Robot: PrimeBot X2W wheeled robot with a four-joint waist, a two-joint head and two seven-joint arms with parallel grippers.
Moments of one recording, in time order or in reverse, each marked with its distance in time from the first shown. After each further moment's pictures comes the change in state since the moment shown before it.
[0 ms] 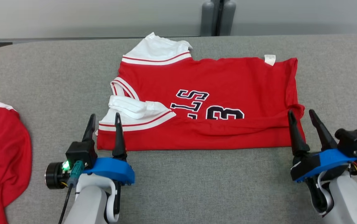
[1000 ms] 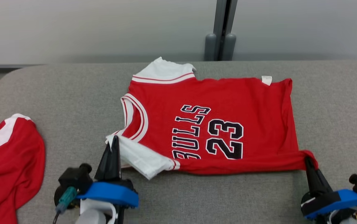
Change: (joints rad) left arm 0.233 0.001 0.000 -0.162 -0.164 -0.137 0.000; right arm 0.261 -0.032 0.045 -0.018 0.376 0.000 0.000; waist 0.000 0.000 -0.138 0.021
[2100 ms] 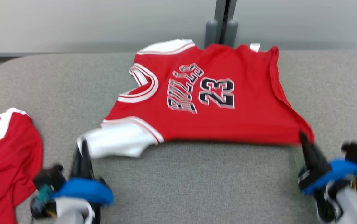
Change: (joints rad) left arm -0.153 0.000 0.205 0.199 0.037 0.000 0.000; right arm -0.310 -0.072 0.137 0.202 0.013 0.001 0.001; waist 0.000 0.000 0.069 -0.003
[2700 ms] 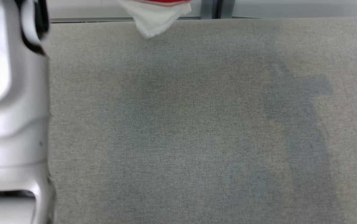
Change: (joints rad) left arm -0.894 0.094 -0.088 -0.057 0.203 0.021 0.000; right arm -0.772 -0.089 -0.123 -0.106 -0.202 -0.001 0.000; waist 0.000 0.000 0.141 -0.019
